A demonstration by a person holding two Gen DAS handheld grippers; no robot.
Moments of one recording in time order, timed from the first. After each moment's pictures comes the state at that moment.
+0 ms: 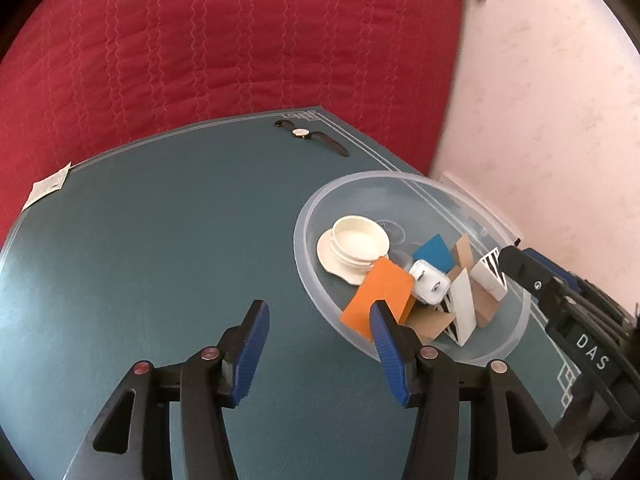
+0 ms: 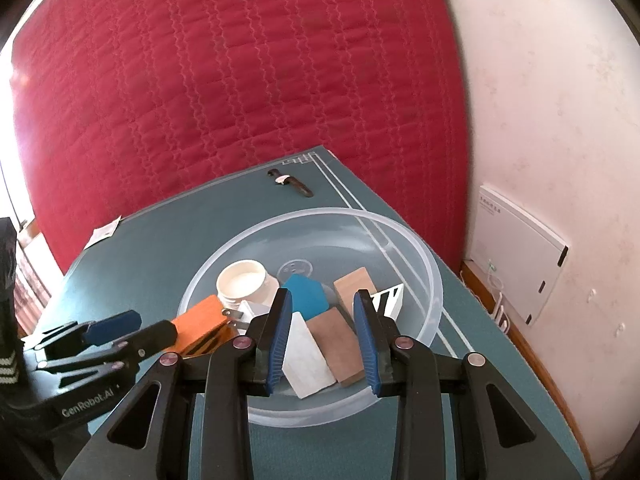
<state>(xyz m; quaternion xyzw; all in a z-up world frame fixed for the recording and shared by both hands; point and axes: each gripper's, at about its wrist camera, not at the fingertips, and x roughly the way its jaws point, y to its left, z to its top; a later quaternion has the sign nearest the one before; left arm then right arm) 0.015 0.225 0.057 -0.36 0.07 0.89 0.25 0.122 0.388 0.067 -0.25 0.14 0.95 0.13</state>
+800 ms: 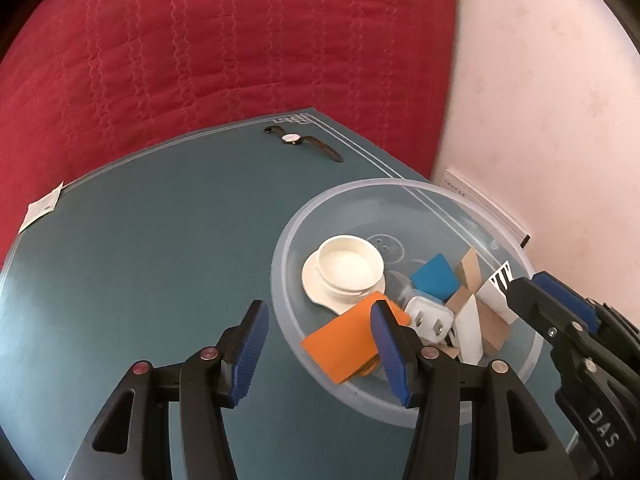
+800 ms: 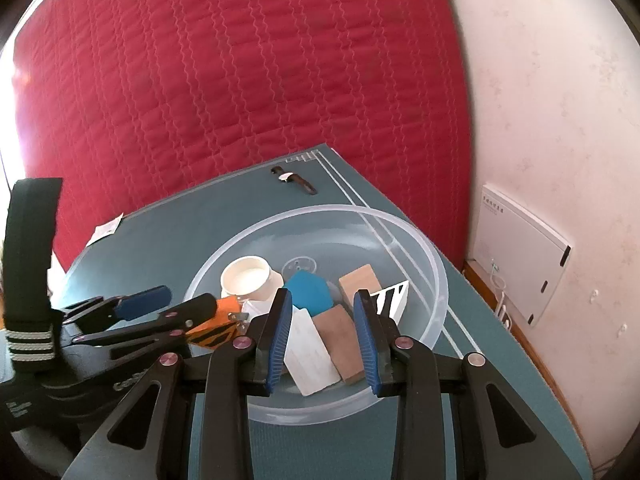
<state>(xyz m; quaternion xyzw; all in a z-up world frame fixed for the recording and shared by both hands) -0.002 0.251 0.056 -0.36 0.09 0.90 0.25 0.125 0.386 0.065 -0.26 0.14 0.95 0.13</state>
